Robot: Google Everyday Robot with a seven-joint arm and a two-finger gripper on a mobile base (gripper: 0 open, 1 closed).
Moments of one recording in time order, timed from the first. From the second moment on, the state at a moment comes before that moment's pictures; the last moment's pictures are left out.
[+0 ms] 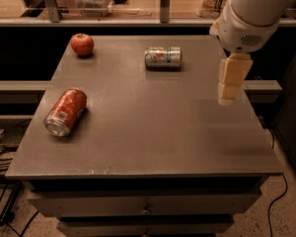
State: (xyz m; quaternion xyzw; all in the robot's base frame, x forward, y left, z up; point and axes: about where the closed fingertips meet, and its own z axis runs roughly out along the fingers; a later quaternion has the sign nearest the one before) arm 0.540 -0.155 0.961 -0.69 0.70 -0.10 0.16
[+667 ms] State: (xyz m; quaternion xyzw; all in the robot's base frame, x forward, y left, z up) arm 0.617 -0.094 0.945 -0.72 0.66 -0.10 0.18
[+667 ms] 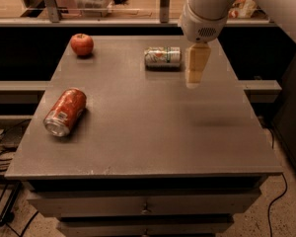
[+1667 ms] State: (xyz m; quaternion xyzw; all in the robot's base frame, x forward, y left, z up) arm 0.650 -0.078 0.905 -0.73 0.67 -0.08 0.14
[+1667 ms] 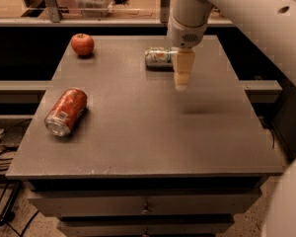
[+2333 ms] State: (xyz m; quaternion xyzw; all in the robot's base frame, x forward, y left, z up) arm 0.697 -0.067 0.875 -0.75 0.64 -0.09 0.10
